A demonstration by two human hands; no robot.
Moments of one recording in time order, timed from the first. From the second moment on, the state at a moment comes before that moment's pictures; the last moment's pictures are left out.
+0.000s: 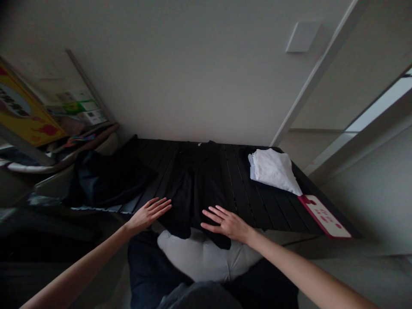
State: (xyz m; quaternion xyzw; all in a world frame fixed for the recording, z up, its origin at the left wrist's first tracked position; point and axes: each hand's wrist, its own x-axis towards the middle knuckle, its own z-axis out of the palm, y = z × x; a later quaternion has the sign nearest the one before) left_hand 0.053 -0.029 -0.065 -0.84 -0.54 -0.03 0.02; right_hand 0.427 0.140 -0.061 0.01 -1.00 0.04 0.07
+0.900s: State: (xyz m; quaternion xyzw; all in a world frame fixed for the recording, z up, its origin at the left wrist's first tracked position) left_hand 0.090 0.040 -0.052 -0.49 -0.74 -0.41 -0.22; right_hand 0.384 0.197 -0.066 -0.43 -0.86 0.20 0.18
